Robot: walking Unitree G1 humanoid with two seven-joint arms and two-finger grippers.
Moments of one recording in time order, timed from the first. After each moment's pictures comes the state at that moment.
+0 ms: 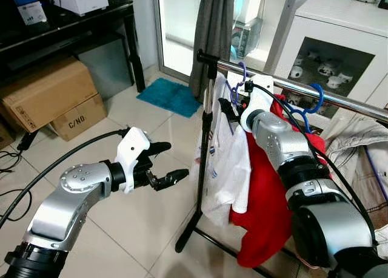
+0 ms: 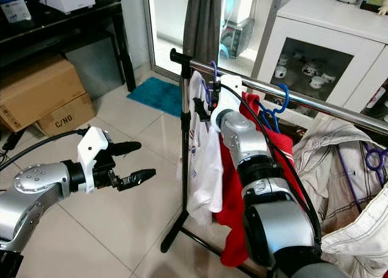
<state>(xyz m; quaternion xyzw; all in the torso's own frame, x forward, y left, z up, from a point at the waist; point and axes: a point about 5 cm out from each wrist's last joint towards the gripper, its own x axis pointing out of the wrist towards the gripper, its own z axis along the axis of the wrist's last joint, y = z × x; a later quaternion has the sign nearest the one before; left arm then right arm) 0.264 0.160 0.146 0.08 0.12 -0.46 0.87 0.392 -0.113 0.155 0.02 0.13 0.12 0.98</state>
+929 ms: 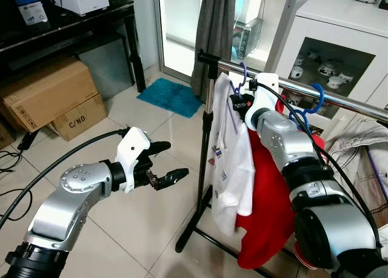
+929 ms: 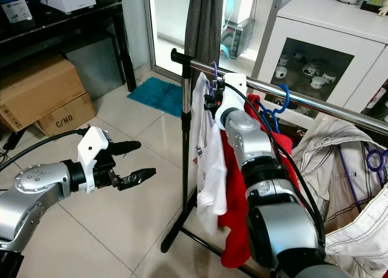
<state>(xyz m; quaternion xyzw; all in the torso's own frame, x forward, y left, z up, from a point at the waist) 0.265 0.160 0.144 0.08 0.12 -0.45 0.88 0.390 -0.123 0.159 0.00 0.11 0.12 0.99</state>
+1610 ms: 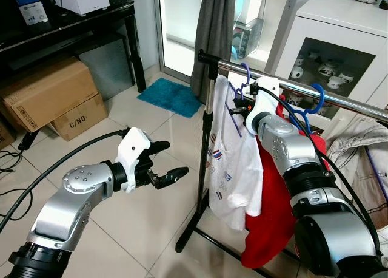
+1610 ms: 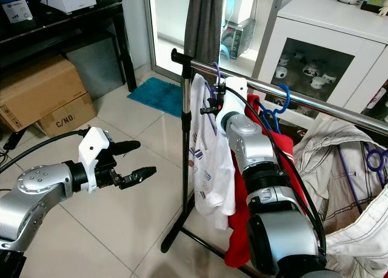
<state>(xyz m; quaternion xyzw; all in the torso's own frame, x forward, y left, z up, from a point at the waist) 0.266 0.158 0.141 0.08 0.12 -0.44 0.88 0.385 -0.124 0.155 0.01 0.13 0.11 0.98</state>
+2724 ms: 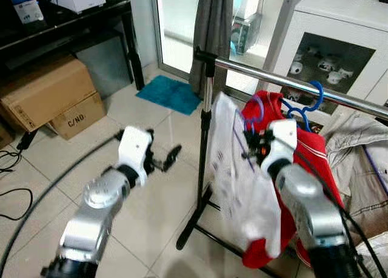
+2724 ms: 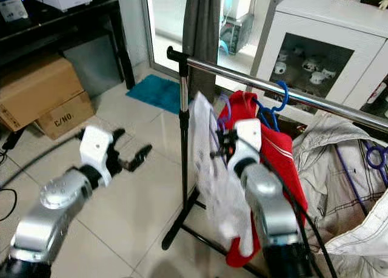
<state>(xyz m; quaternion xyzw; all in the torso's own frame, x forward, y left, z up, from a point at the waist) 0.271 0.146 0.120 0.06 0.06 -0.24 0.97 0.291 -0.143 0.110 -0.03 0.09 0.15 0.98</state>
